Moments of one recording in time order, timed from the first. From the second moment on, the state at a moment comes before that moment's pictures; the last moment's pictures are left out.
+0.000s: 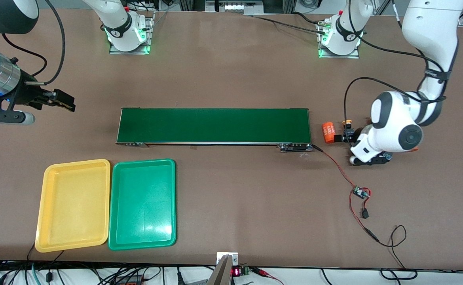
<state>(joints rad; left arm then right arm) -0.02 0.44 -0.06 -2.02 -0.12 2.13 -0.06 0.03 0.10 0.07 -1.57 -0.02 1.59 0.15</state>
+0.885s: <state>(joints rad) -0.04 0.44 -0.11 -2.12 -0.12 2.24 -0.08 0.03 0.10 0.07 -1.57 -0.02 1.59 0.15</state>
